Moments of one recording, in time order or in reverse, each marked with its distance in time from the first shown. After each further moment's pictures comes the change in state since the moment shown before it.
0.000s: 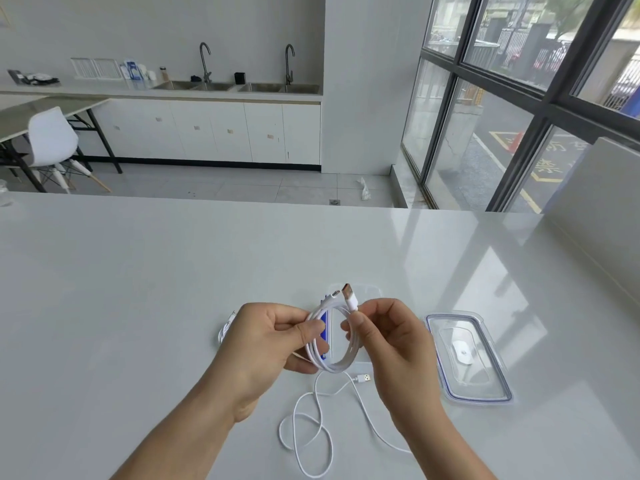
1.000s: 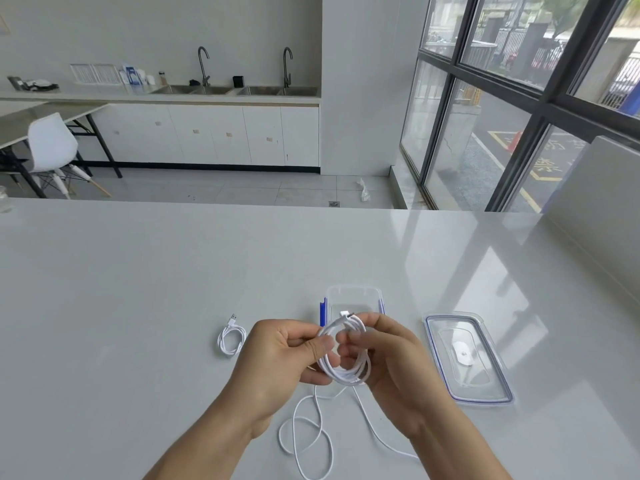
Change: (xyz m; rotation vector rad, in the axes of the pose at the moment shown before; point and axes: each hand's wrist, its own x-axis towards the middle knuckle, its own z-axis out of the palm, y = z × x) left_hand 0.000 -0.016 0.017 0.010 -0.031 0.016; right_hand 0.013 0.001 -0.011 0.399 -0.164 0.585
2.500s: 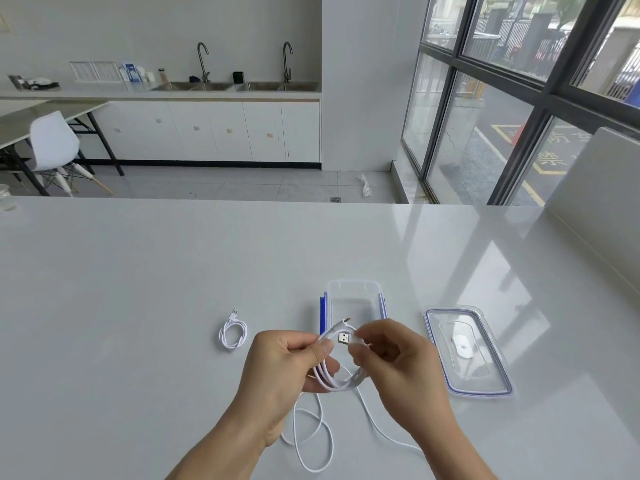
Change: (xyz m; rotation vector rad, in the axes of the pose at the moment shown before) left_hand -0.005 -0.018 0.013 -0.066 0.133 -0.090; right_hand -0.009 0.025 -0.021 -0.746 0.237 -0.506
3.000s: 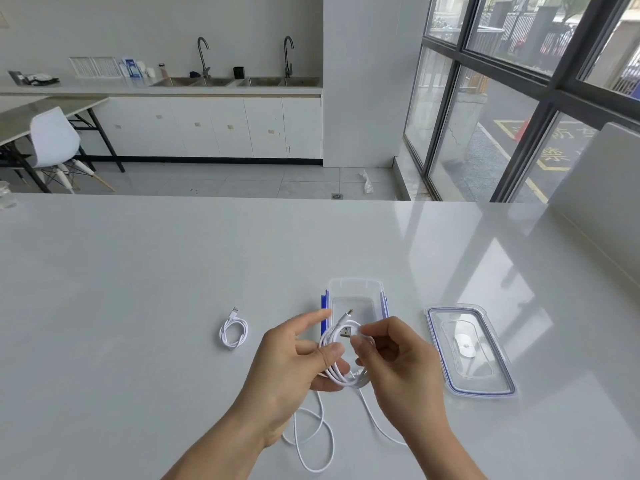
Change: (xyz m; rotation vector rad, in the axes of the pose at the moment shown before) left_hand 0.005 -0.001 0.001 -0.020 -0.115 -0.004; right_hand 0.000 0.007 0.010 0.042 0.109 -0.058
